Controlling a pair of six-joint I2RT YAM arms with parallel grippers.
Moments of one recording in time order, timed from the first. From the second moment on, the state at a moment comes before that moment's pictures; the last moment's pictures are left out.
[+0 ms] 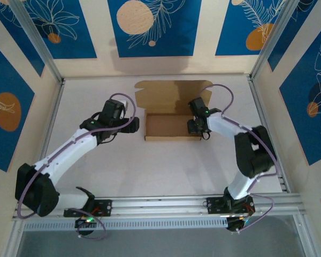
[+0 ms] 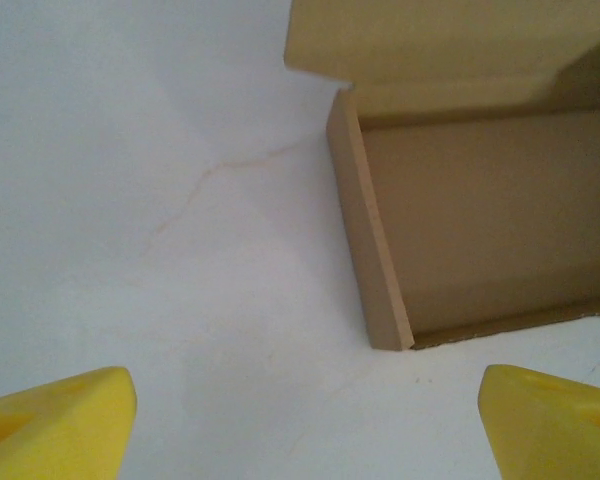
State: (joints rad) left arm -0.53 1.33 1.05 -0.57 -0.09 -0.36; right arm 0.38 1.62 1.05 -0.58 0.18 0.28
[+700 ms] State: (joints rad) left arm -0.60 1.84 1.35 -0.52 -0.10 -0.35; right arm 0.33 1.03 0.83 -0.45 0.02 0.43
